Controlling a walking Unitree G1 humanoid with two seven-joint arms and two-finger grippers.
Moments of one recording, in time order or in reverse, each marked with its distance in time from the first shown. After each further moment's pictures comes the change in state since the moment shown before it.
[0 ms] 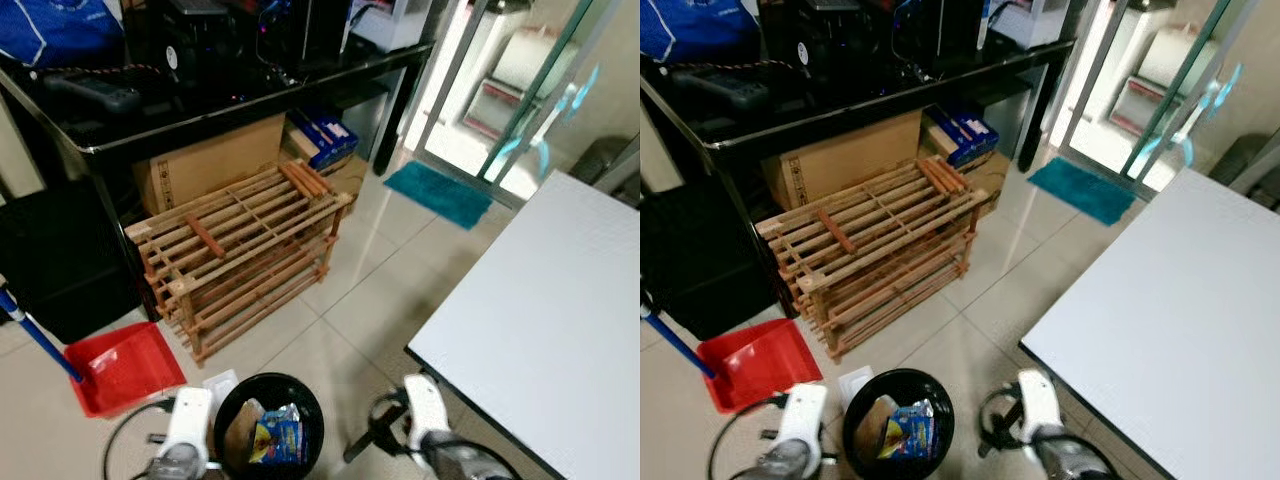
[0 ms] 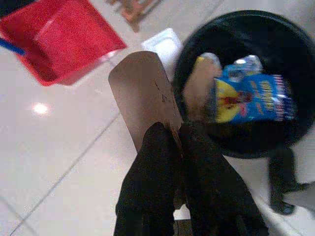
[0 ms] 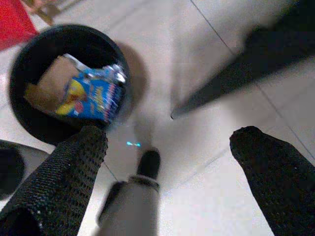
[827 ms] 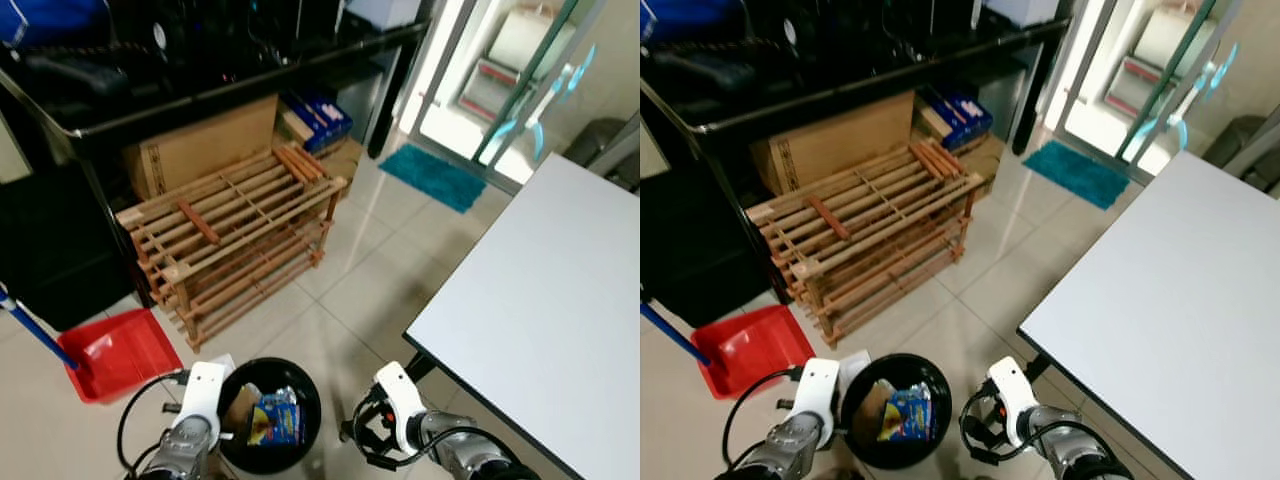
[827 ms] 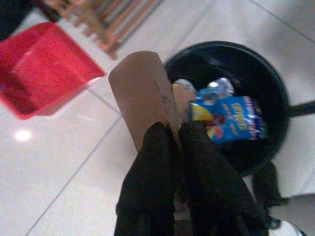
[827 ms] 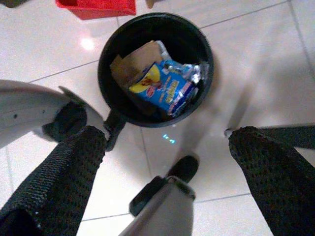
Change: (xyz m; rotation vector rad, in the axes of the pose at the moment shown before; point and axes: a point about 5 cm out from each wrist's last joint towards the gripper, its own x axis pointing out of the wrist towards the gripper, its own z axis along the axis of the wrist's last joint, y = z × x) left arm 0.002 -0.010 0.038 0.019 -0.144 -0.067; right arm -0.003 0.026 0.028 -0.286 -0.051 0.402
